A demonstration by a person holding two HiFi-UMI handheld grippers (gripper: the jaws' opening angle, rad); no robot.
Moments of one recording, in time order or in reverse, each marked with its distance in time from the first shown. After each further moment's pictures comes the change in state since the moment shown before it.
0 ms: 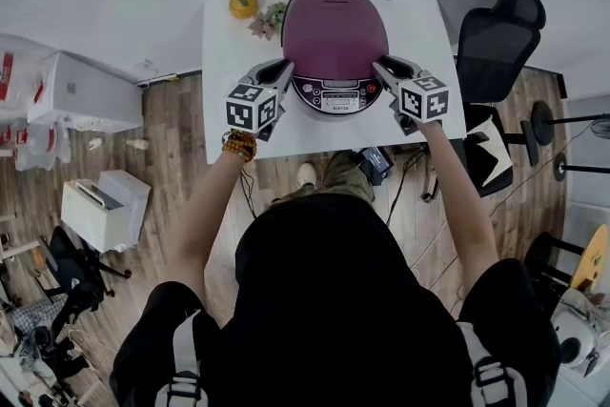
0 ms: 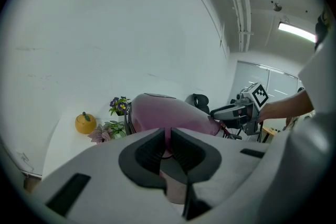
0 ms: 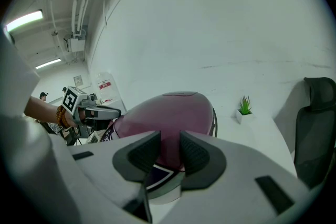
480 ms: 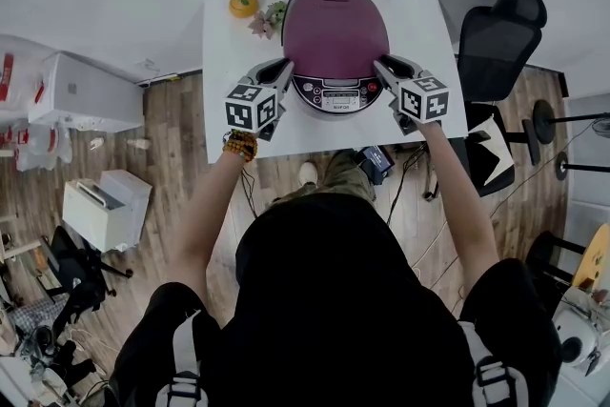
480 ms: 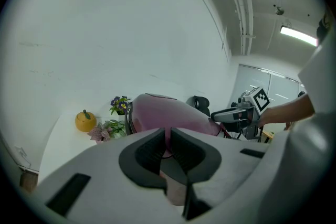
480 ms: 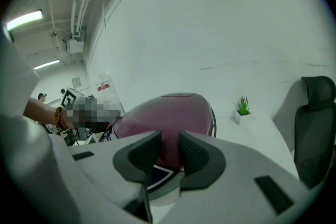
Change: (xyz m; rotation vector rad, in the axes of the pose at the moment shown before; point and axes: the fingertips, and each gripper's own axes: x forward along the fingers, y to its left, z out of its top) left arm 0.000 0.001 -0.001 -0.034 -0.021 0.003; right arm 0.000 -0.001 -0.001 0.012 -0.027 -0.018
